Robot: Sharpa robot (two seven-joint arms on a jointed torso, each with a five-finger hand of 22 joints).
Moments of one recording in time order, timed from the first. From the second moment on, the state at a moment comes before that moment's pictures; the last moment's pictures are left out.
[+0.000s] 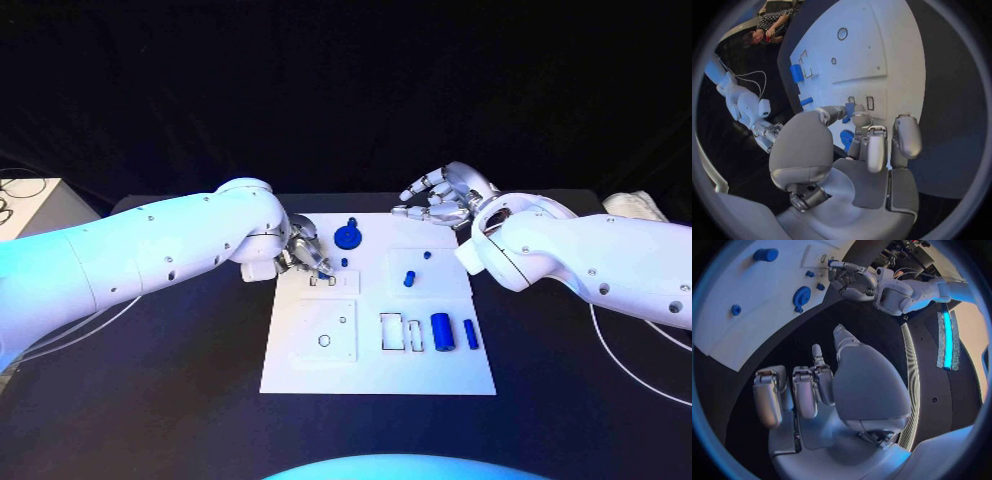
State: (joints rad) left arm 1.37 -0.51 -0.15 1.21 -0.89 0.30 -0.54; left_hand 1.13 -0.20 0.70 0.25 0.34 0.87 0.06 0.69 0.97 1.21 -0.02 1.14 0.83 1.46 -0.07 1.56 1.31 0.08 1.31 0.05 1.43 1.20; right arm 1.34 -0.83 -0.15 1.57 -0.81 -0.58 -0.15; right_hand 1.37 -0.19 0.14 0.28 0.10 0.92 0.15 0.22 0.30 1.46 0.07 1.44 1.31 1.47 0.00 1.57 1.31 0.01 1.46 0.11 1.57 1.31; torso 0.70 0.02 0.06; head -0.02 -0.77
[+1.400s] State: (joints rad) left arm 1.38 -0.40 -0.16 1.10 -0.92 0.41 -0.56; left_hand 1.14 -0.19 0.70 0.25 0.32 0.87 0.06 0.68 0.98 1.21 -0.01 1.14 0.83 1.46 -0.07 1.56 1.31 0.08 1.31 0.05 1.43 1.22; right arm 1.34 -0.82 -0.15 1.57 -0.81 -0.58 -0.15; right_hand 1.37 -0.19 0.14 0.28 0.10 0.92 0.15 0.23 0.30 1.46 0.07 1.44 1.31 1.47 0.00 1.57 1.31 0.01 1.46 0.11 1.57 1.31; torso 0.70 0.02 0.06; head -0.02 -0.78
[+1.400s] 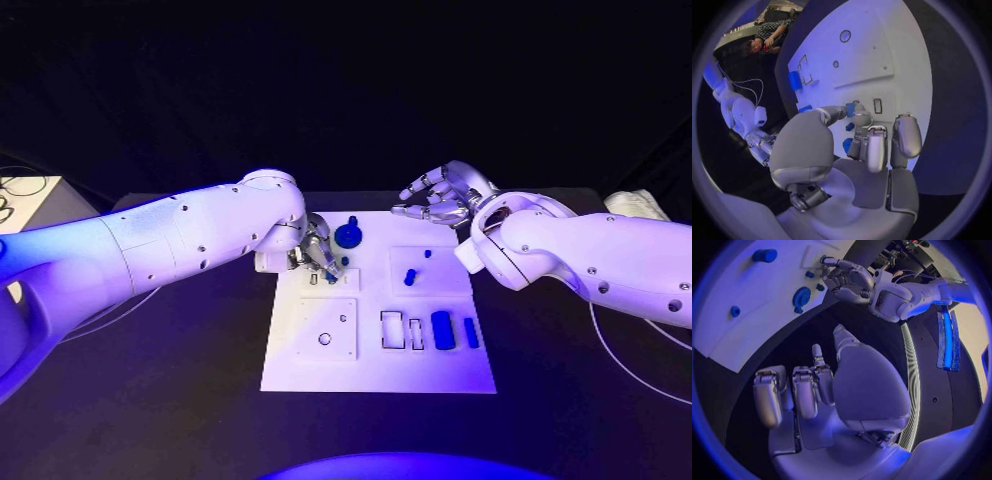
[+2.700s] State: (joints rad) left arm 1.39 -0.40 -0.17 1.11 -0.94 0.43 -0.56; left_hand 1.15 -0.18 0.70 0.24 0.32 0.86 0.06 0.68 0.98 1.21 -0.01 1.14 0.83 1.46 -0.07 1.56 1.31 0.08 1.31 0.05 1.43 1.22; right arm 1.34 -0.82 -0.15 1.57 -0.81 -0.58 -0.15; right_hand 1.37 -0.19 0.14 0.28 0.10 0.92 0.15 0.23 0.30 1.46 0.07 1.44 1.31 1.47 0.00 1.57 1.31 0.01 1.46 0.11 1.57 1.31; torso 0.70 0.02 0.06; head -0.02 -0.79
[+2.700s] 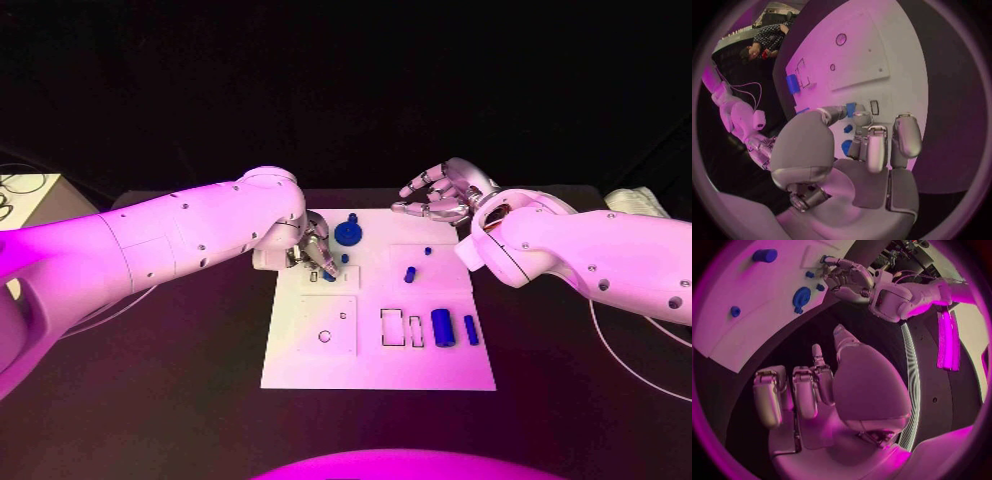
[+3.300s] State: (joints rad) left arm 1.39 -0.40 -0.17 1.10 -0.94 0.44 -0.56; left_hand 1.15 -0.18 0.70 0.24 0.32 0.86 0.06 0.68 0.98 1.21 -0.01 1.14 0.83 1.46 -0.07 1.56 1.31 0.08 1.31 0.05 1.43 1.22; right arm 1.34 -0.83 -0.15 1.57 -0.81 -0.58 -0.15; right_hand 1.37 -0.19 0.14 0.28 0.10 0.92 0.15 0.23 0.30 1.46 0.07 1.44 1.31 1.47 0.00 1.57 1.31 0.01 1.46 0.11 1.57 1.31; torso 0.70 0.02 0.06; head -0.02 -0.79
